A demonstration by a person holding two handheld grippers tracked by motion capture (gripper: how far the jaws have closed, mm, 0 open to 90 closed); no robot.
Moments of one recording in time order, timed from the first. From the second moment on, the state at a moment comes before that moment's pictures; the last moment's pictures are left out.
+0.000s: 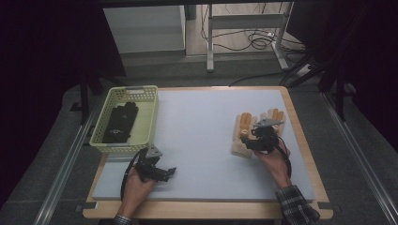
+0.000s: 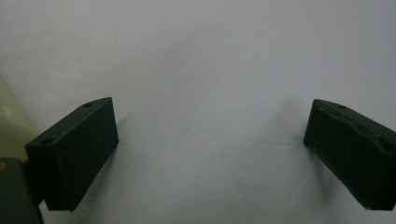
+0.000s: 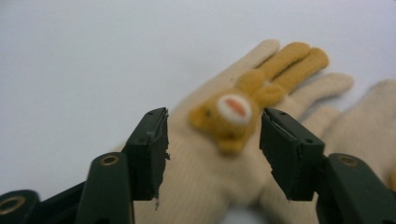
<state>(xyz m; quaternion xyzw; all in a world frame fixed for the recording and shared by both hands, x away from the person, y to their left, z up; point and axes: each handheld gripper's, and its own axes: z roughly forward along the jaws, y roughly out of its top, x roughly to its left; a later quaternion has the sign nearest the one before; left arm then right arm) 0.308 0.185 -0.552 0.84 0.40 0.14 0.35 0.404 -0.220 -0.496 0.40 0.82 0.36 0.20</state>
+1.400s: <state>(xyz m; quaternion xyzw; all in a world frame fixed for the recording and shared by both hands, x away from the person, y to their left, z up) 0.307 0.185 -0.552 0.84 0.40 0.14 0.35 0.397 -0.190 -0.527 0.37 0.84 0.35 0.16</state>
